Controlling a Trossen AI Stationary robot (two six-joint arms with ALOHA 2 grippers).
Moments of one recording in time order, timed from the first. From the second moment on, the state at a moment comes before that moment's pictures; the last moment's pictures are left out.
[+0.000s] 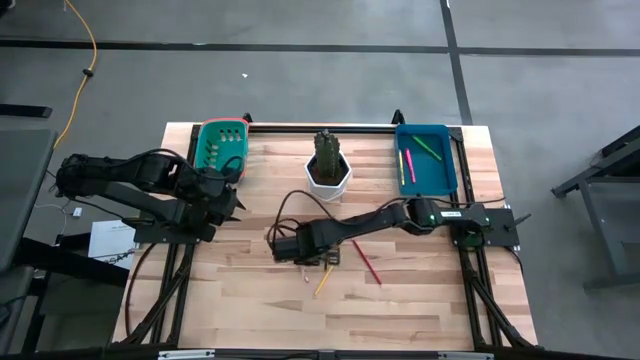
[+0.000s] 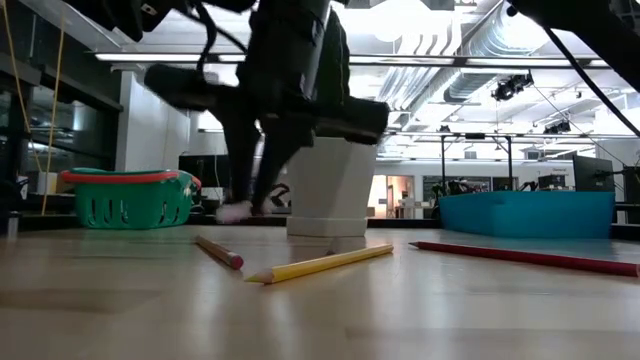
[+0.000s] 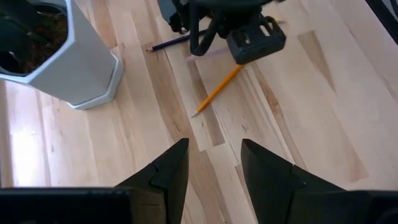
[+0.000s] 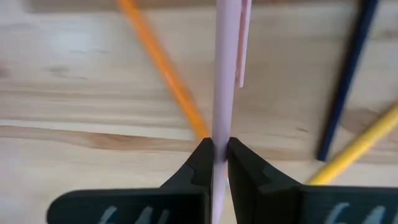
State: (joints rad) left arm -0.01 0.91 1.05 -1.09 0.00 0.26; right arm 0.22 2.49 2.31 -1.12 0.00 1.79
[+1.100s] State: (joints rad) left arm -0.01 0.82 1.05 -0.99 -0.10 0.15; right arm 0.14 2.20 2.36 -0.91 0.39 1.24
